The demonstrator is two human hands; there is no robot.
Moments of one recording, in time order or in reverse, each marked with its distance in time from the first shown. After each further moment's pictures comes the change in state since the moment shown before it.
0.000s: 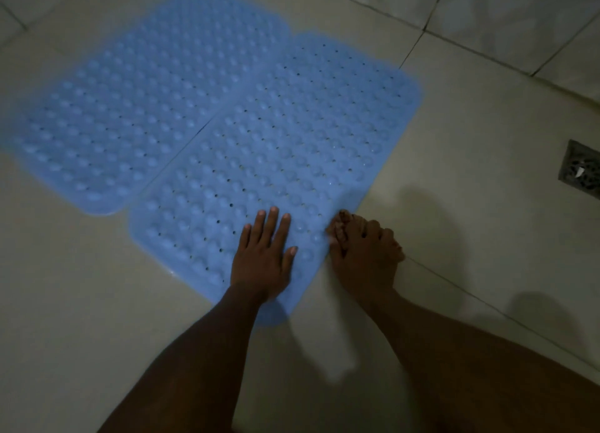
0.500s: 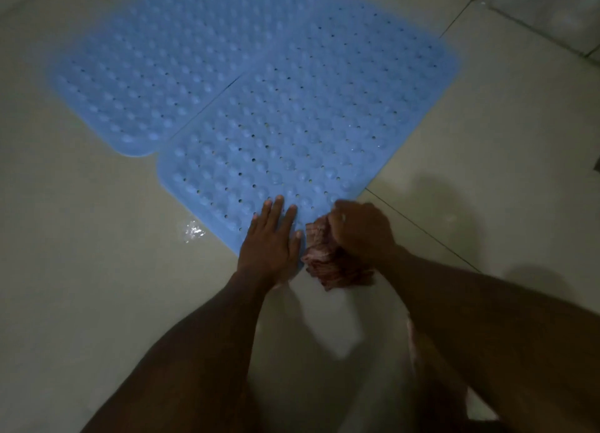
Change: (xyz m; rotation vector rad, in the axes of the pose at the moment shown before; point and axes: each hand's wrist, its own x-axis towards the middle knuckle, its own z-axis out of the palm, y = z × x) left_hand -0.068 0.023 -0.015 -0.205 -0.025 -0.152; right_hand -0.001 -0.013 -0.035 0.311 -0.513 -0.183
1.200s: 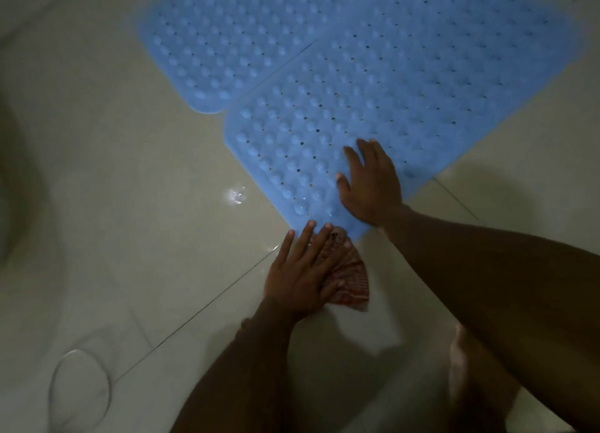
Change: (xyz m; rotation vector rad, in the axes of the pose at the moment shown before) left_hand -0.100 -0.022 0.027 0.348 0.150 0.180; right_hand 0.054 -0.058 0.050 -0.131 0.120 -0.371
